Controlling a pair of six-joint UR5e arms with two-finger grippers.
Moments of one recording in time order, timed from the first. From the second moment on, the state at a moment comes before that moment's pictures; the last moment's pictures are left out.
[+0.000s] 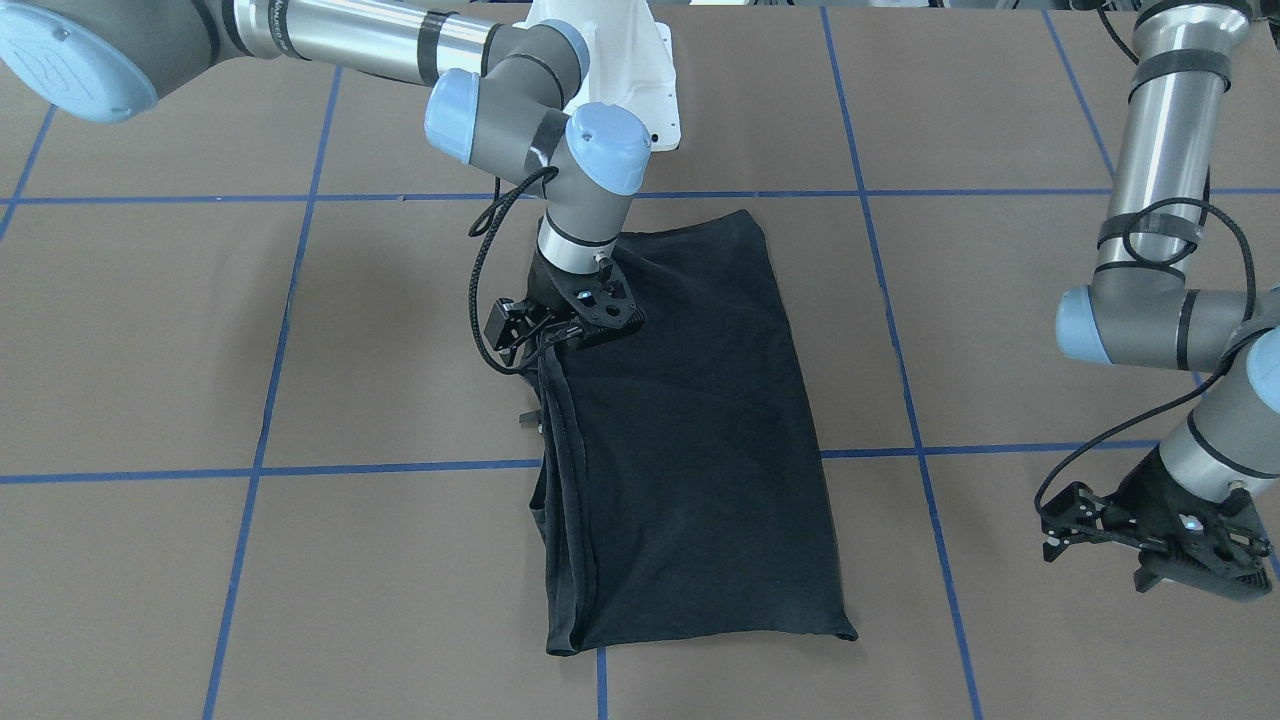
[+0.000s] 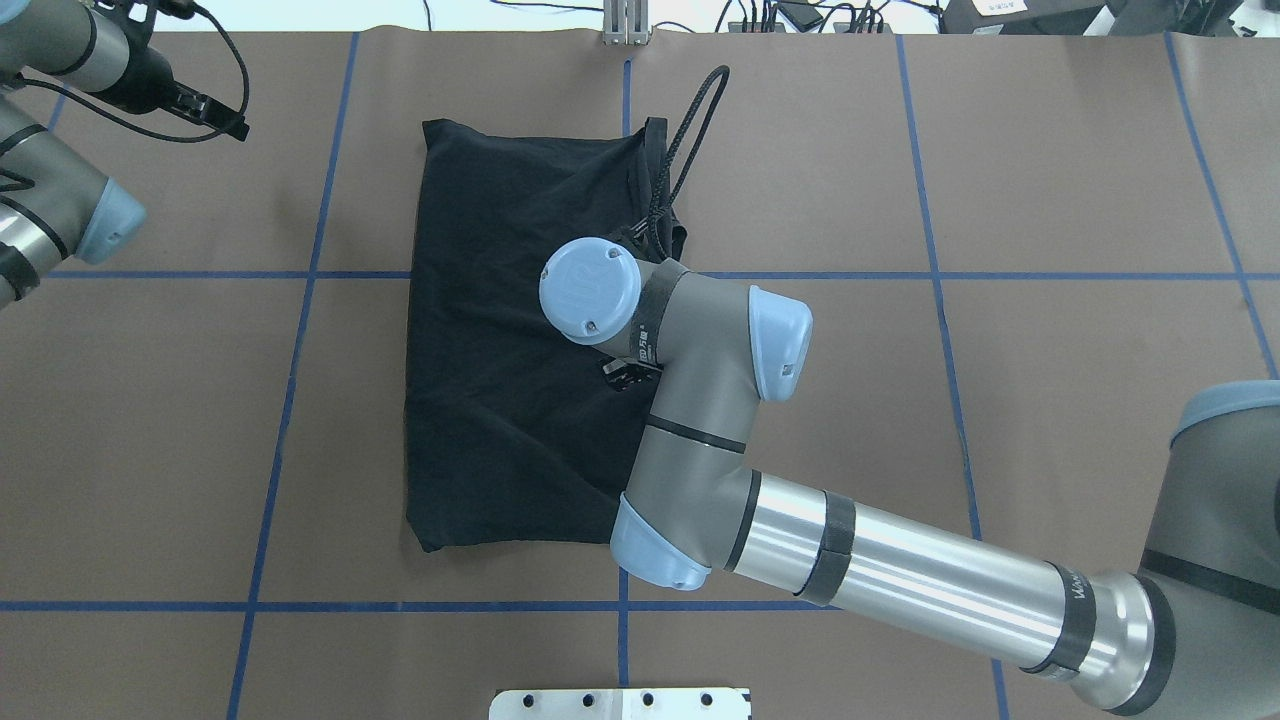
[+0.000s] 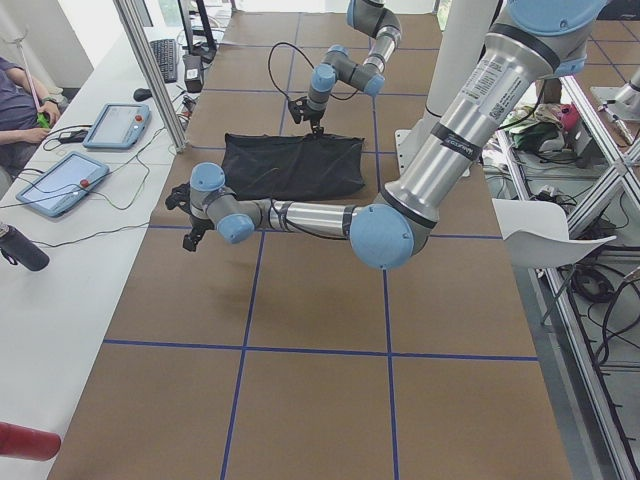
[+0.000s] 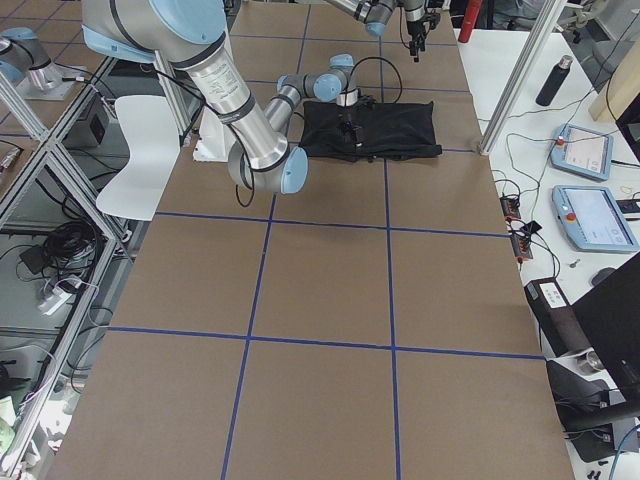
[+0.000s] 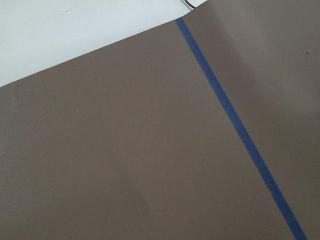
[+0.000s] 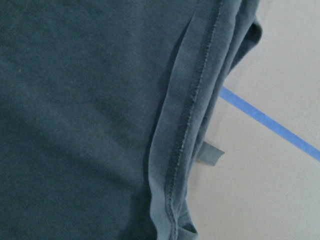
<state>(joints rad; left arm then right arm) -1.13 -2.15 -1.01 -2.35 -2.10 -0.41 0.46 -0.67 1.40 -1.78 1.59 0.73</state>
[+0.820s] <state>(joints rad) -1.13 -2.15 -1.01 -2.35 -2.10 -0.40 0.49 -0.69 1.41 -1.84 1.59 0.67</state>
